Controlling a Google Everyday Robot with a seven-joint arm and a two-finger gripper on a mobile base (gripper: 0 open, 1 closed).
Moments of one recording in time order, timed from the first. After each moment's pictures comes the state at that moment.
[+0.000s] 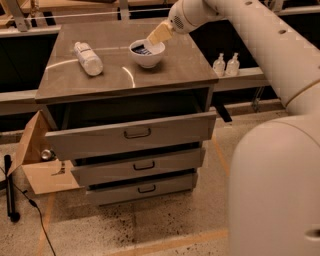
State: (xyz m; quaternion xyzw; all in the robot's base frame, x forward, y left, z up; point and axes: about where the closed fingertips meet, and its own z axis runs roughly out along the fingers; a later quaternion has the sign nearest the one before) arm 0.819 -0.024 0.968 -0.41 0.78 0.09 0.46
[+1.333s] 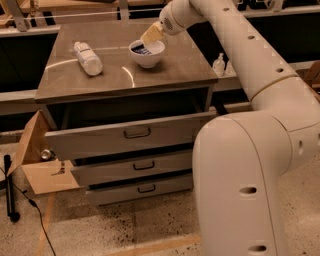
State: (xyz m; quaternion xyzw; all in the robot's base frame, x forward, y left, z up) arm 0.858 0.004 0.946 -0.42 0.78 0.12 0.45
